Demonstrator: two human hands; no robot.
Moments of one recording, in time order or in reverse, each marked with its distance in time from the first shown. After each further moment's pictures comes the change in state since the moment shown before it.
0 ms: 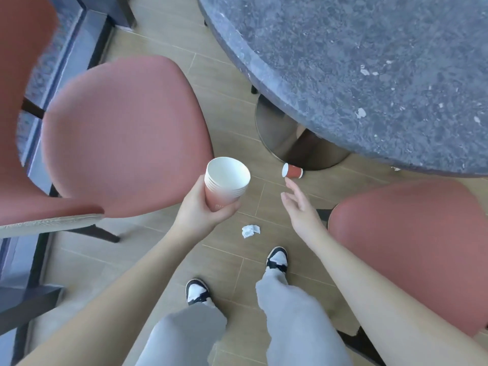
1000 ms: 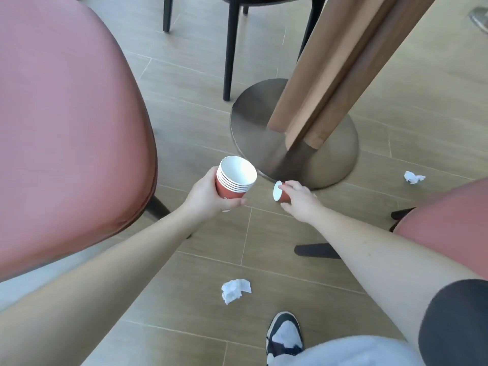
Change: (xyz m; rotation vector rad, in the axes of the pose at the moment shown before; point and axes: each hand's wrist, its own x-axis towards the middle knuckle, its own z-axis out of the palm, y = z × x) left_hand 0.262 -0.233 0.153 0.166 -0.130 0.106; right_hand 0.313 0.232 0.005 -0.989 0.007 -0.079
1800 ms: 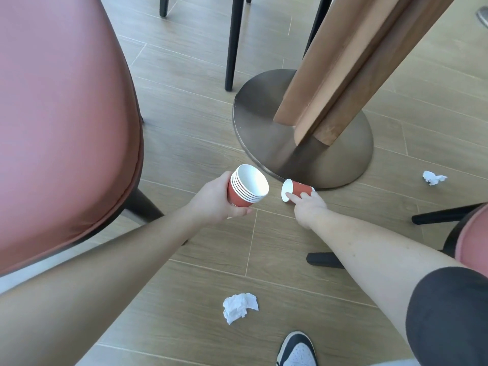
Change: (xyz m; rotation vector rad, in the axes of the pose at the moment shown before) left_hand 0.051 -0.058 0.032 0.188 -0.121 0.084; right_hand 0.063 0.010 0.054 -0.792 -0.299 -0.004
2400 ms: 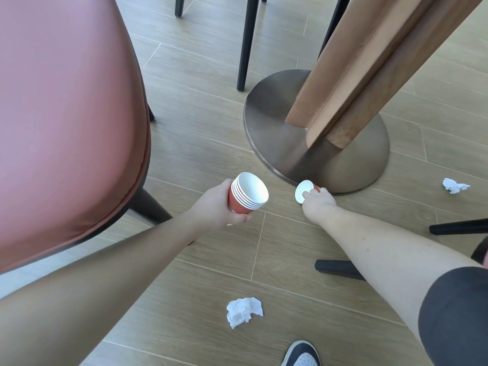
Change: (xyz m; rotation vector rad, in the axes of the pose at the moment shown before) left_hand 0.000 -0.021 0.003 -0.018 -0.017 -0.031; right_hand 0.020 0.010 -0.009 -0.038 0.056 0.023
